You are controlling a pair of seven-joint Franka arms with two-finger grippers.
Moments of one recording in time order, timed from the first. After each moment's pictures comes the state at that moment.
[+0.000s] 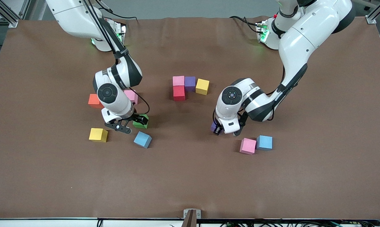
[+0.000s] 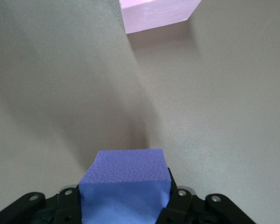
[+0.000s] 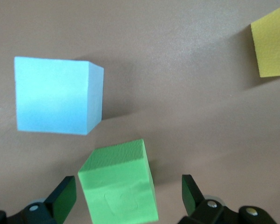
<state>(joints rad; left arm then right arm) -0.03 0.80 -0.68 -1.66 0.64 2.28 -2.05 0.46 0.45 -0.05 -2.00 0.05 2.43 0.72</state>
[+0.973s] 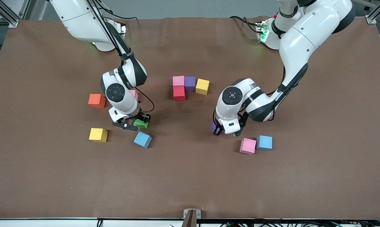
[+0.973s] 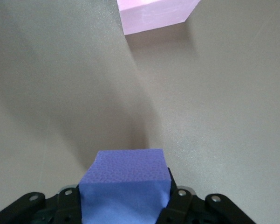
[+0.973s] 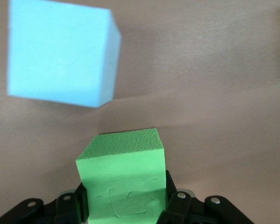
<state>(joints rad) -0.03 0.80 -0.68 -1.66 0.64 2.28 -2.05 0.48 0.47 -0.02 -2.04 0.04 2.50 0.68</state>
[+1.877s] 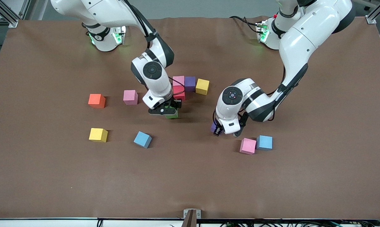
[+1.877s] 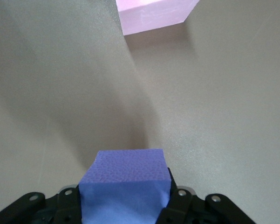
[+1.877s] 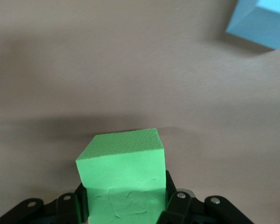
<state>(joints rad) -0.03 0.80 -0.68 -1.65 0.64 2.28 -2.05 0.74 0.49 -0.01 -1.92 0.05 2.50 0.72</state>
